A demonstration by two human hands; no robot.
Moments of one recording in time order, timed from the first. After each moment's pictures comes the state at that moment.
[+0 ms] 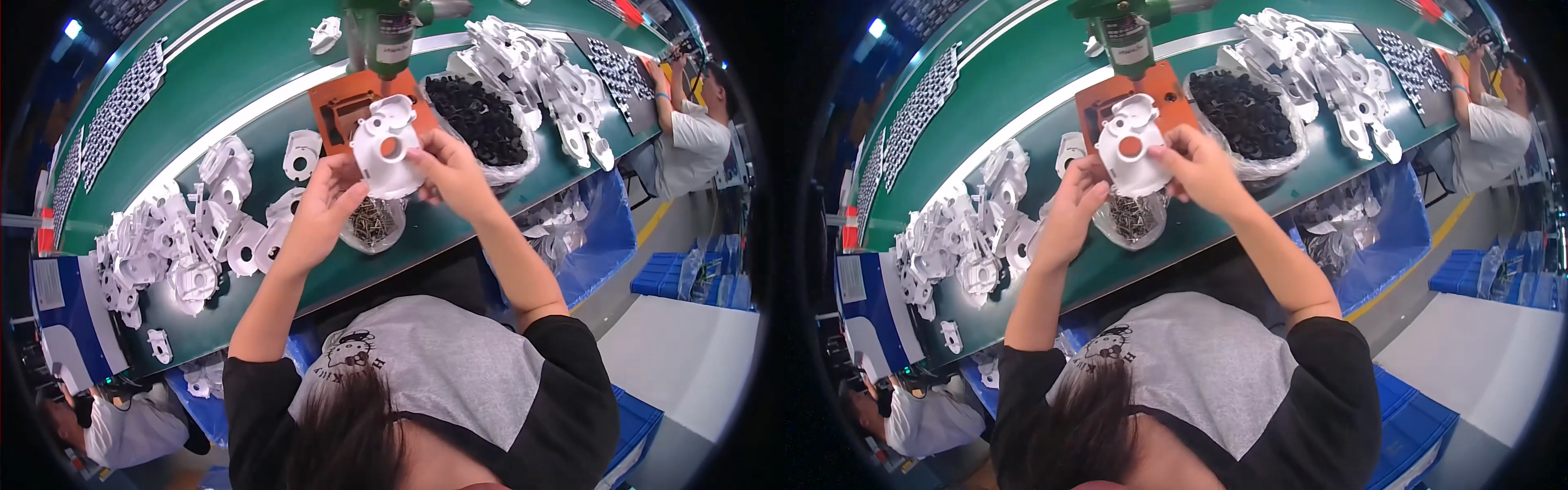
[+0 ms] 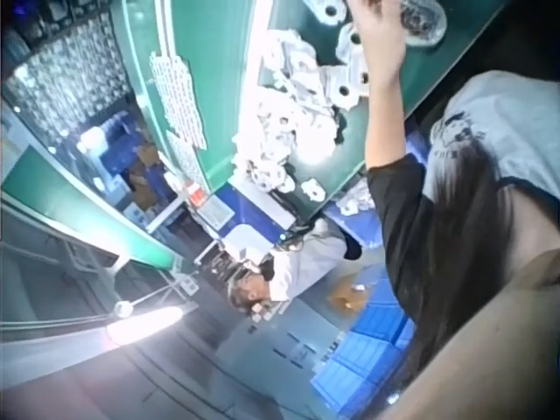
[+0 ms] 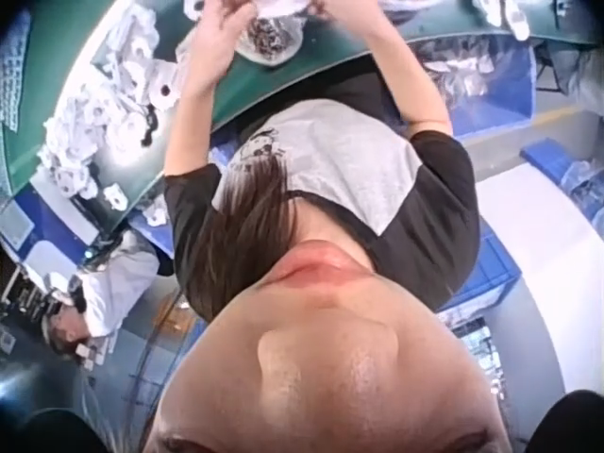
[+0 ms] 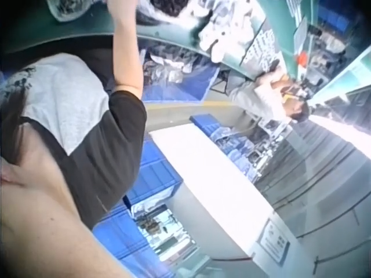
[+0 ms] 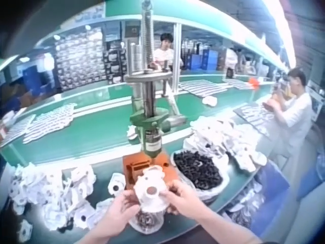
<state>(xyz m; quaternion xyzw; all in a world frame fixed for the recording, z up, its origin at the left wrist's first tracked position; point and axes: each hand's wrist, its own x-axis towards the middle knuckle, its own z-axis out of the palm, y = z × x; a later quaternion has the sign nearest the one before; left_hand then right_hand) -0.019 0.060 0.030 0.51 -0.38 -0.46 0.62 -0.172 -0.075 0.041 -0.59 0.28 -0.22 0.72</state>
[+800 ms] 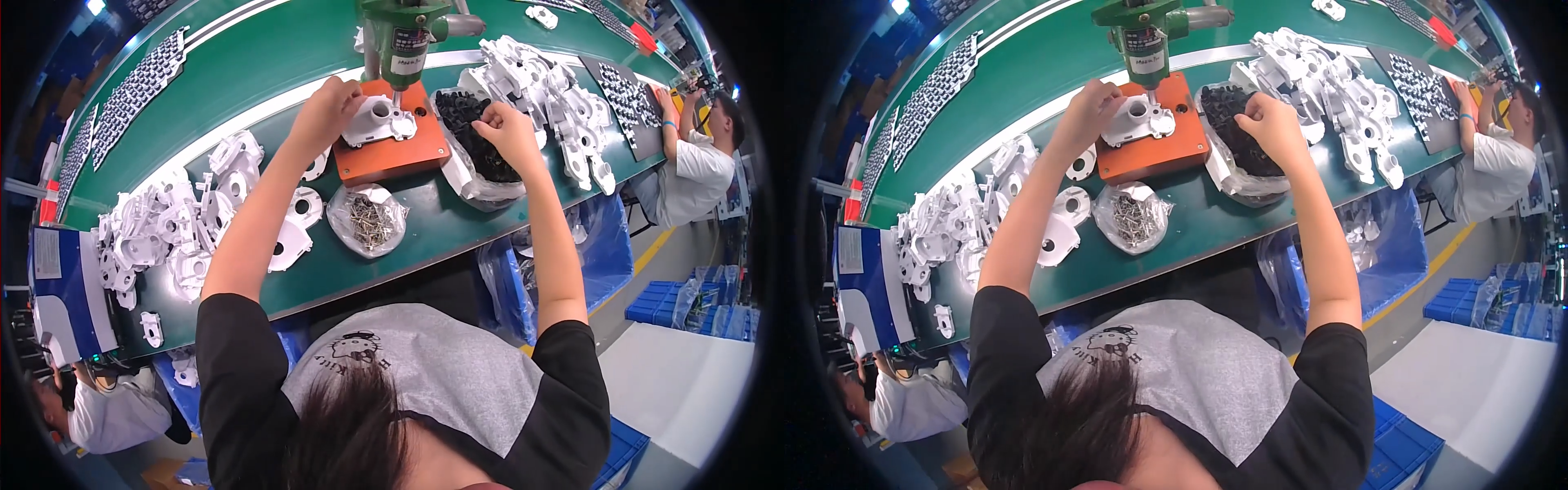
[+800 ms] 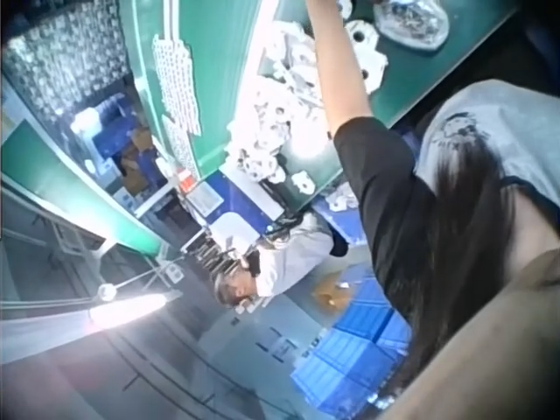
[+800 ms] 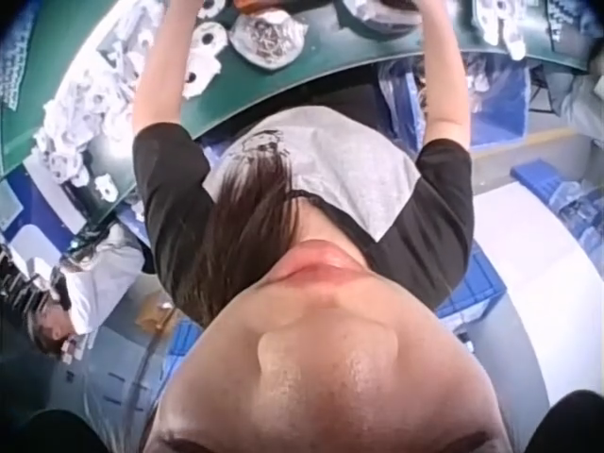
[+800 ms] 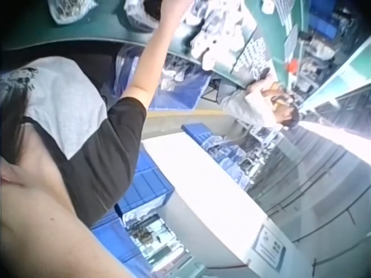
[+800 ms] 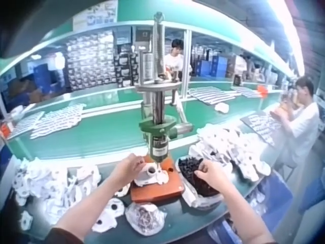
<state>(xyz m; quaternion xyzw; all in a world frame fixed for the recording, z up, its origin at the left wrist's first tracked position) 0.066 -0.045 0.021 0.70 -0.60 -0.05 0.39 -0.199 -0.194 0.033 -0.87 0.37 -0.23 0.25</state>
